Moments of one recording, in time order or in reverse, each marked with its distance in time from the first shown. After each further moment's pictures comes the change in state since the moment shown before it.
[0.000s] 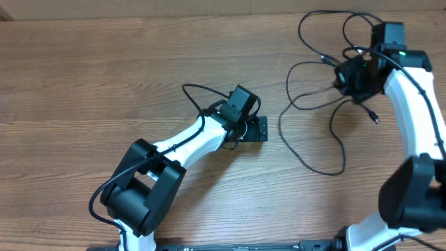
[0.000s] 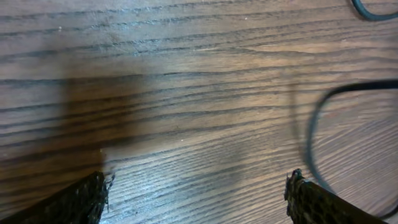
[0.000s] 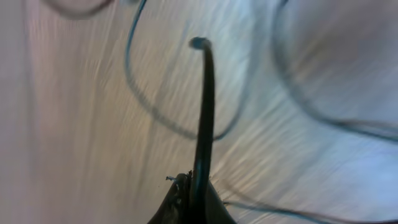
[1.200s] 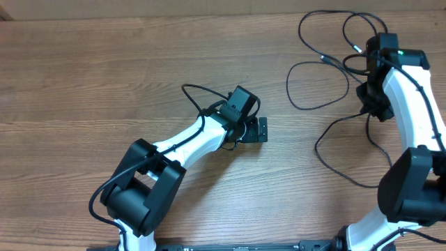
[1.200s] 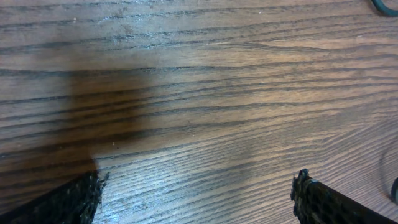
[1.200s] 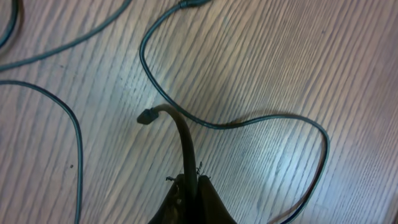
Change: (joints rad) left arm 0.000 0.000 0.000 -0.023 -0.015 0.000; right arm -0.005 0.053 0.002 -0.229 0.586 0.010
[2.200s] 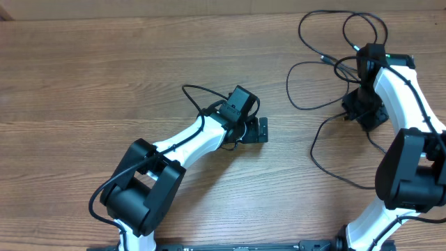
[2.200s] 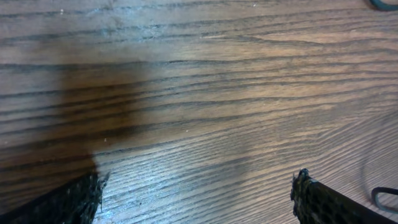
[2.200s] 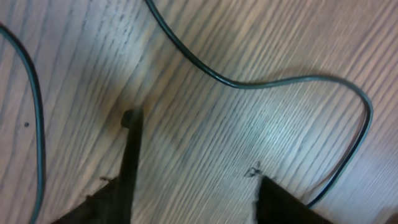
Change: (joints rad) left arm 0.003 0.000 0.000 -0.003 0.028 0.000; right arm 0.000 0.094 -0.050 0.013 -0.148 -0.069
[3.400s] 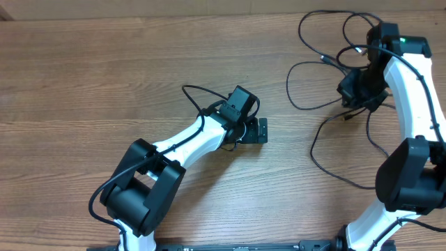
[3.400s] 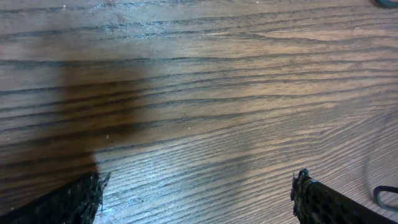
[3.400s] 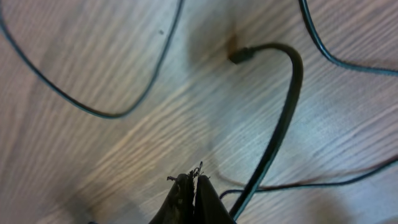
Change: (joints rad) left arm 0.000 0.000 0.000 -0.008 0.000 0.000; right arm 0.001 -0.016 0.190 -0.116 -0.314 -0.294
